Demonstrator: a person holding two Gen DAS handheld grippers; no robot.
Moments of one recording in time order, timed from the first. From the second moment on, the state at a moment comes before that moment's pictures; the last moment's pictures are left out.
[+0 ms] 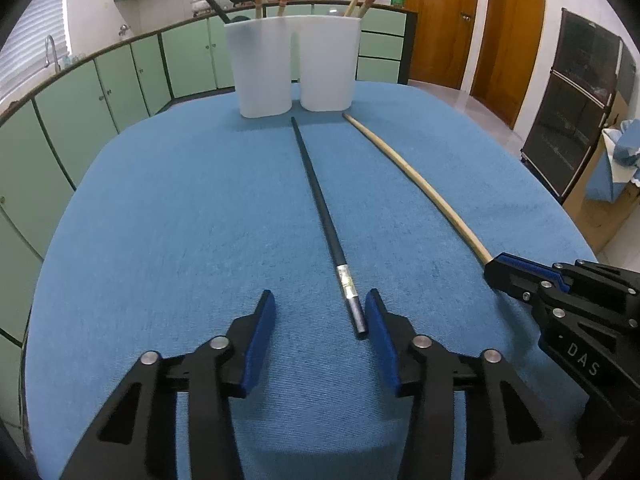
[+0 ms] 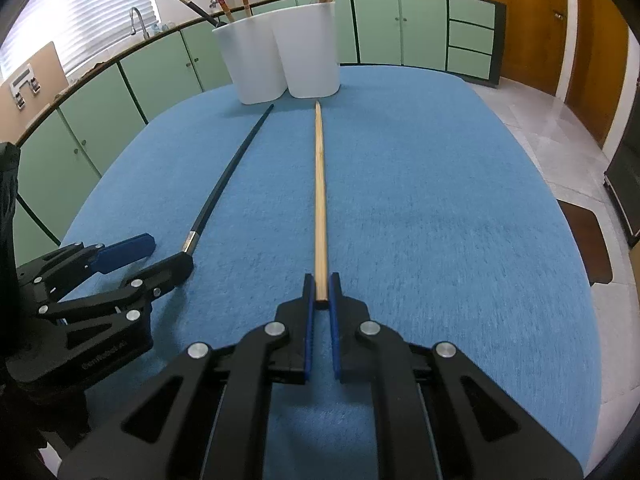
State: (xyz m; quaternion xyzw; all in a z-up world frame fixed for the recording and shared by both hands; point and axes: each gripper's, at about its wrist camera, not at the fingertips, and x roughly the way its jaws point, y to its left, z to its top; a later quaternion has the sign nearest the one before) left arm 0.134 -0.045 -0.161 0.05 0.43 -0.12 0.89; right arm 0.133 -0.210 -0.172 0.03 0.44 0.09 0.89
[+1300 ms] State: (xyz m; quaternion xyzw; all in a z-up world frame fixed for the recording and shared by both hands) left arm 0.123 -0.011 -0.023 0.04 0.29 -0.13 0.95; right arm 0.126 -0.219 -0.047 0.01 0.32 0.13 0.94
